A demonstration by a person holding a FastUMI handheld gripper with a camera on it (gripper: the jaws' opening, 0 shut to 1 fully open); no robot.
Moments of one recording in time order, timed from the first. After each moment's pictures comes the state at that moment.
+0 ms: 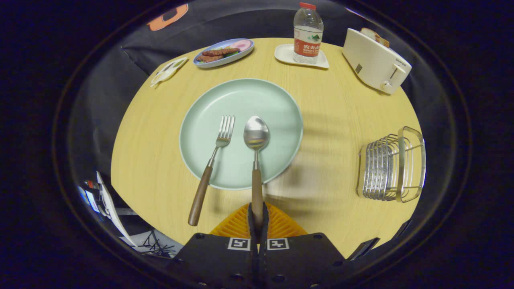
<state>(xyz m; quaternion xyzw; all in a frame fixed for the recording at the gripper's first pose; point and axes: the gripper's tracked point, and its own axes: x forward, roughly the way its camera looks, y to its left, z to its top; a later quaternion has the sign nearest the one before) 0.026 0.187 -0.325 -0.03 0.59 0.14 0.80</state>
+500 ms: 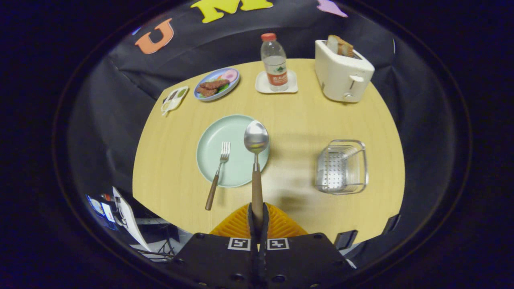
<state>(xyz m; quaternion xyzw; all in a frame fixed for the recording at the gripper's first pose) 0.023 0.104 -0.207 0.03 0.56 0.12 0.82</state>
